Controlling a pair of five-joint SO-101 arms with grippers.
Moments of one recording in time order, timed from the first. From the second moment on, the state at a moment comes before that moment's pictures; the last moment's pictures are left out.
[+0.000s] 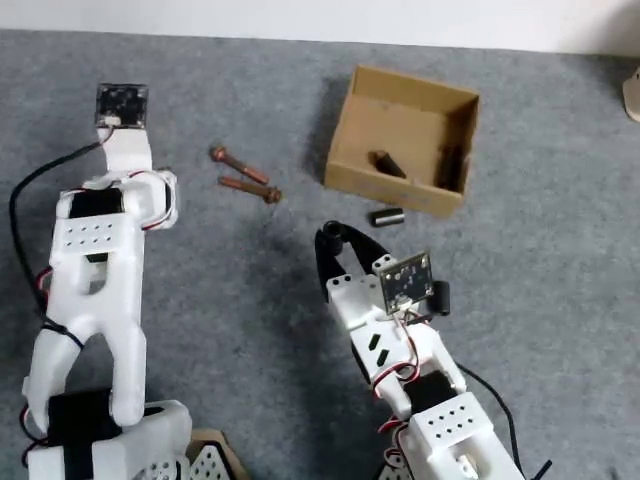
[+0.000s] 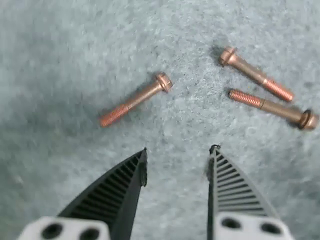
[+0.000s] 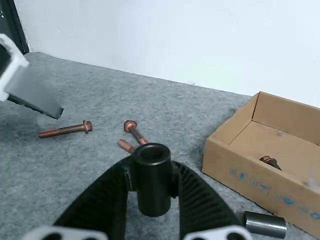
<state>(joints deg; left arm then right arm) -15.1 -13.8 29.2 46.4 -5.9 -26.9 -71.8 95.6 -9.4 1.8</state>
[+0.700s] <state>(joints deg) -16.5 36.2 -29.8 73.6 -32.5 -26.9 -71.8 95.6 -9.4 1.8</state>
